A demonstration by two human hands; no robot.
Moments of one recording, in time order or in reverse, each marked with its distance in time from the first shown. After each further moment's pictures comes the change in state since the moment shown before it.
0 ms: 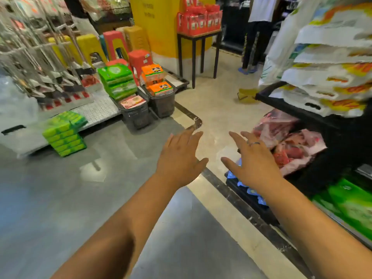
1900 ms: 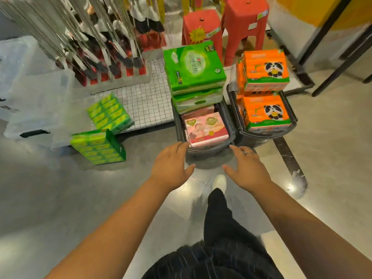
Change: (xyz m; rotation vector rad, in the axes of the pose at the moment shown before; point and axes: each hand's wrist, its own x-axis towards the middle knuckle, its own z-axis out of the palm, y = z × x) left_hand 0.686 -0.913 0.143 -0.116 -0.156 -0.603; right_hand 1.106 -0.352 0.456 0.068 -0.562 -0.218
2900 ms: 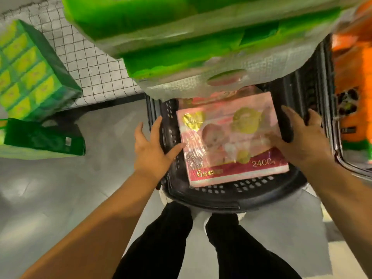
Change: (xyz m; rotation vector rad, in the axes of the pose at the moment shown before) left_hand 0.386 -0.244 0.355 -0.358 -0.124 -0.619; right_hand 0.518 0.168 0.226 -0.033 -0.101 0.253
